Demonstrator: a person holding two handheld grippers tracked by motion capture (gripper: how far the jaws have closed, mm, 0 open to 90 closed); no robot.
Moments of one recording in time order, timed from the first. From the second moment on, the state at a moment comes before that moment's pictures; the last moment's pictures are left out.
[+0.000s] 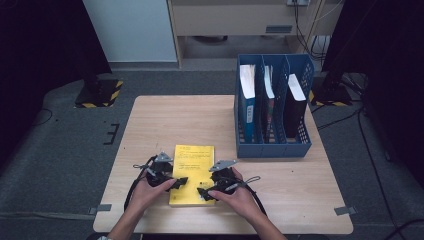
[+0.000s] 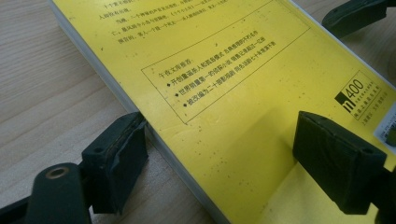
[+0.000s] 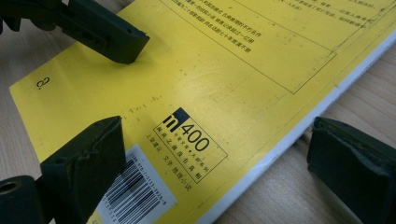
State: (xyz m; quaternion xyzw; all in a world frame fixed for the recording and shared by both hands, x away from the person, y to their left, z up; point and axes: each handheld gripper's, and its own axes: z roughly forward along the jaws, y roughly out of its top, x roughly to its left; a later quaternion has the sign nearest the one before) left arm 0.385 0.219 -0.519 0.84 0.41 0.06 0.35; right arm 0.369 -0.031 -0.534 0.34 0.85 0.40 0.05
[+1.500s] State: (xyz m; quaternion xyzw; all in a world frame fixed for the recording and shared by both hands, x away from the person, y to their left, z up) left arm 0.385 0.228 -0.511 0.84 0.40 0.03 0.37; right arm 0.369 -0.031 -0.534 0.34 0.85 0.40 0.05
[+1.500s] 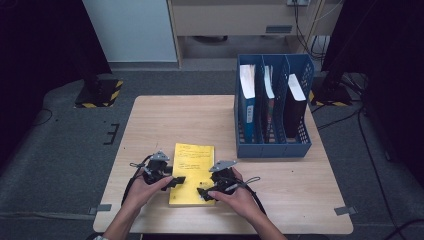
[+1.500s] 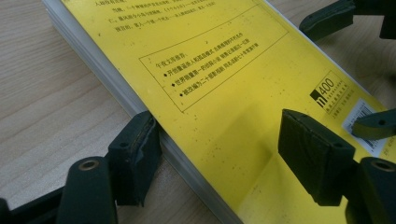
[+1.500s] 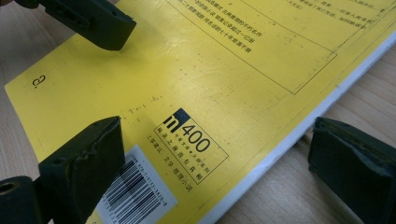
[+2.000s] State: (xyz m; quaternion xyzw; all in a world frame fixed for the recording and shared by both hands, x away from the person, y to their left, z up) left arm 0.376 0.228 -0.498 0.84 0.38 0.01 0.39; right arm 0.369 -0.032 -0.535 0.34 0.85 0.40 0.05
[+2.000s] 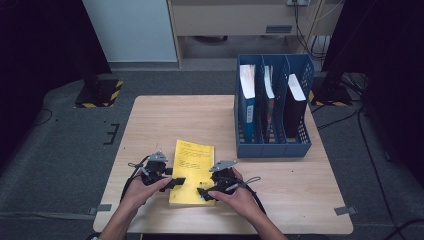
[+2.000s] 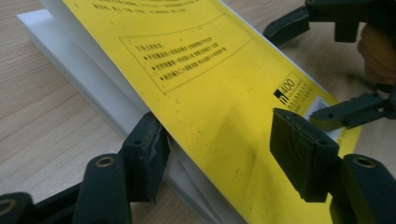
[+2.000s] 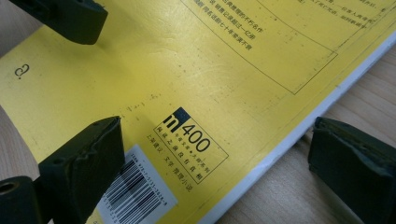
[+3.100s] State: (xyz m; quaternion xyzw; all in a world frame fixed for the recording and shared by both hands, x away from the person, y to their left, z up) left arm 0.399 0.210 -0.499 0.86 0.35 -0.04 0.38; right arm 0.369 -0.033 -0.535 0.35 0.84 0.41 0.04
